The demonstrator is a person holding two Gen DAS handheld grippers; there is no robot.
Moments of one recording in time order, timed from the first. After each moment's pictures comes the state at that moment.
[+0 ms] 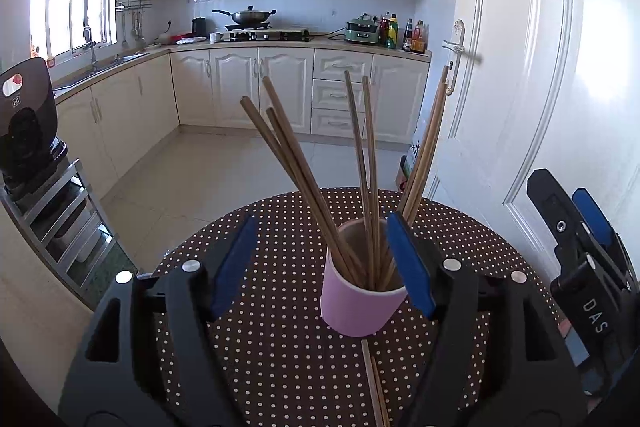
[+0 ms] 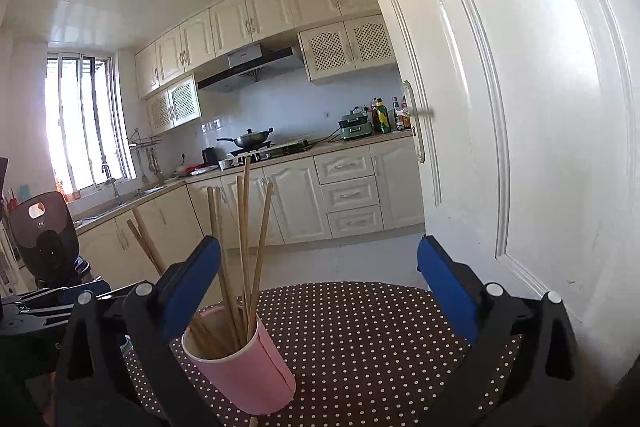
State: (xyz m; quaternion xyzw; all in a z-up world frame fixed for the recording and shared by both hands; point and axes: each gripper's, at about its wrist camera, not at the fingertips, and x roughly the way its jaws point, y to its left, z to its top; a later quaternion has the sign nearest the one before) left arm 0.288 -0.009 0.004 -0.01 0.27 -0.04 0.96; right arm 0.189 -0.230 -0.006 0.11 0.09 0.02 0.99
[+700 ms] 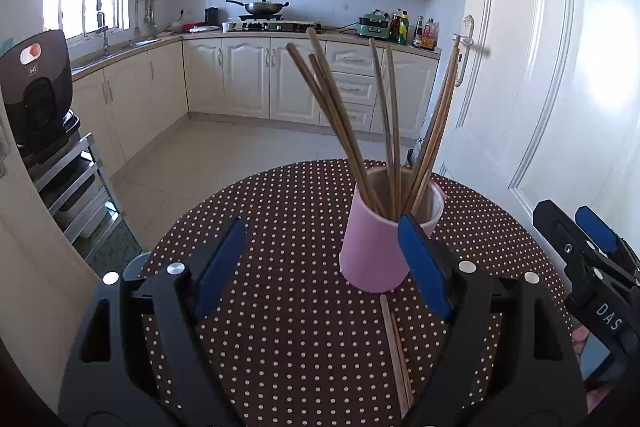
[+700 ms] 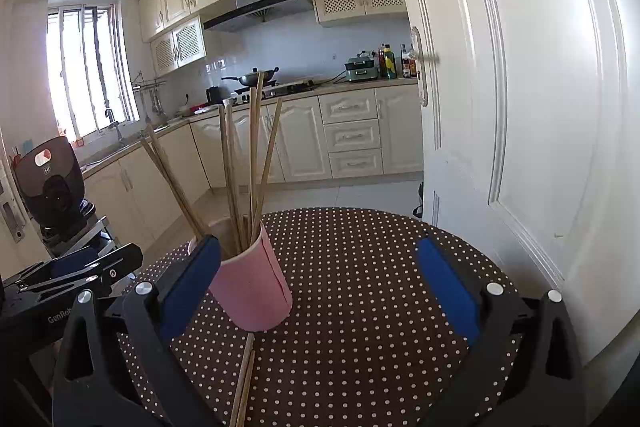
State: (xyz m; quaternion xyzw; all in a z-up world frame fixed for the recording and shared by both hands) left arm 0.251 0.017 -0.025 -0.03 0.28 -0.03 0.96; right arm 0.162 -0.220 -0.030 0.08 0.20 0.04 0.98
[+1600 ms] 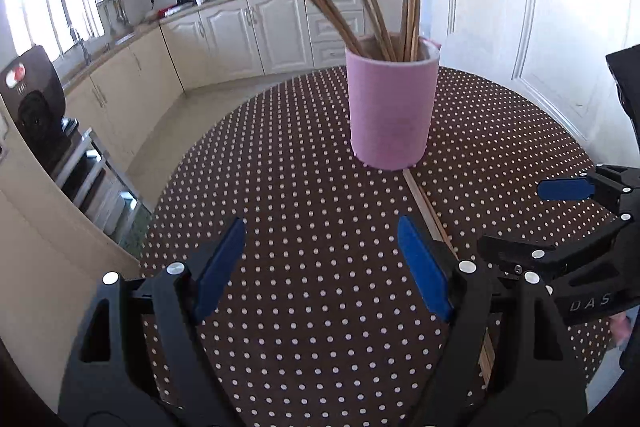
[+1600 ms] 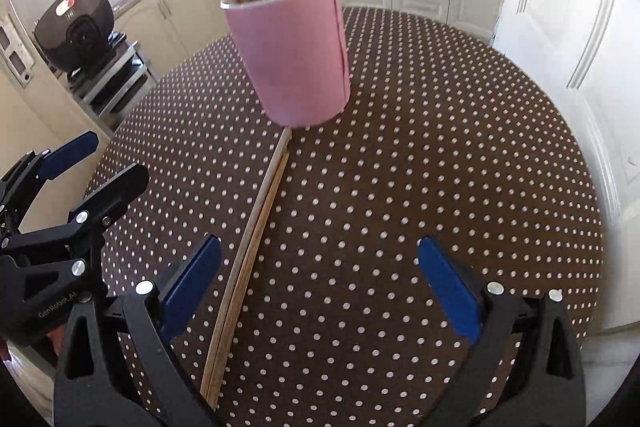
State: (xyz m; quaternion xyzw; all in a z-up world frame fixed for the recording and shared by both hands) left arm 0.211 0.017 -0.080 0.07 0.37 -0.04 0.92; right arm 0.179 -0.170 -0.103 -0.01 0.49 0.16 0.86
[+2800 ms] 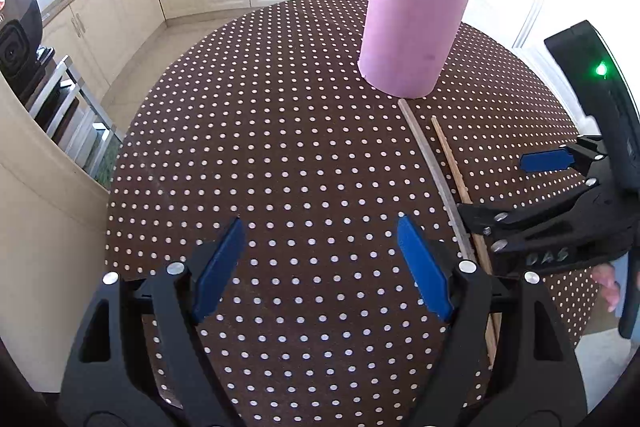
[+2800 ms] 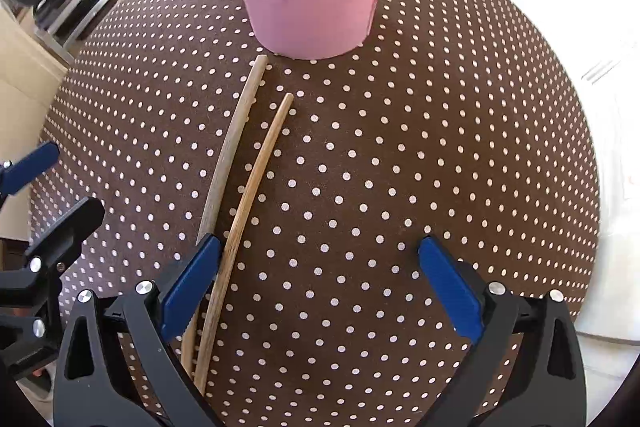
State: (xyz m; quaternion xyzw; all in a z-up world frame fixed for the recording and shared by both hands) left arm 0.212 0.045 -0.103 0.01 0.48 -0.07 0.87; right arm 0.243 -0.099 -0.139 -0.11 0.60 0.12 0.79
